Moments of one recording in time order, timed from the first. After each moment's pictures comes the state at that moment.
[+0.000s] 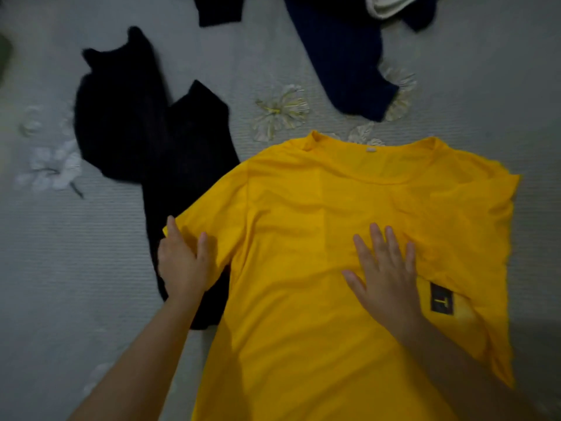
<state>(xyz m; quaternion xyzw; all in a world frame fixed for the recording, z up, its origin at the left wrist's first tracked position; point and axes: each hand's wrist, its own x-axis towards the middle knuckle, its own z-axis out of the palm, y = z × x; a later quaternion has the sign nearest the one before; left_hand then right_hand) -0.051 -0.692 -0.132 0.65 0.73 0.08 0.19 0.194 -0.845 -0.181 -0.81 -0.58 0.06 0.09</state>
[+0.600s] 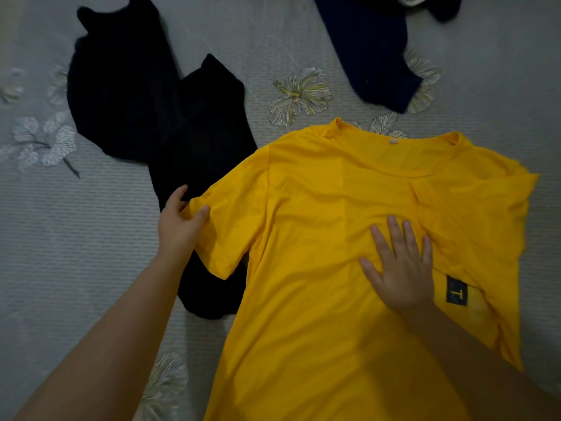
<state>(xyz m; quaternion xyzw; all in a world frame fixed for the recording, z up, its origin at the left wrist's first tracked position) -0.080 -0.641 -0.135 0.58 0.70 0.17 0.37 0.188 -0.838 -0.187 -0.82 -0.56 0.08 0.03</state>
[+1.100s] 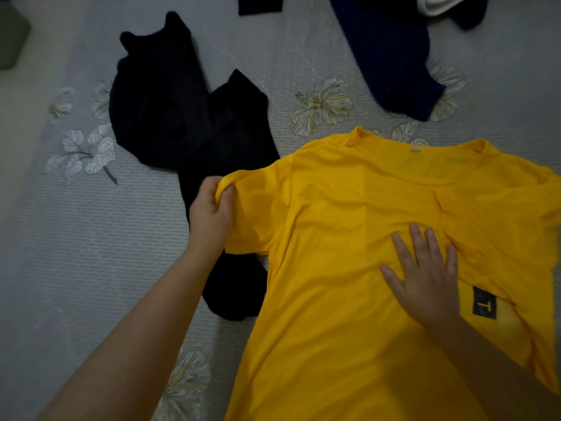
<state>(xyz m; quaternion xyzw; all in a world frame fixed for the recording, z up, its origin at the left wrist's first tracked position) -0.053 -0.645 -0.087 0.66 0.61 0.28 0.34 0.187 -0.837 -0.186 -0.82 -0.57 0.09 0.05</state>
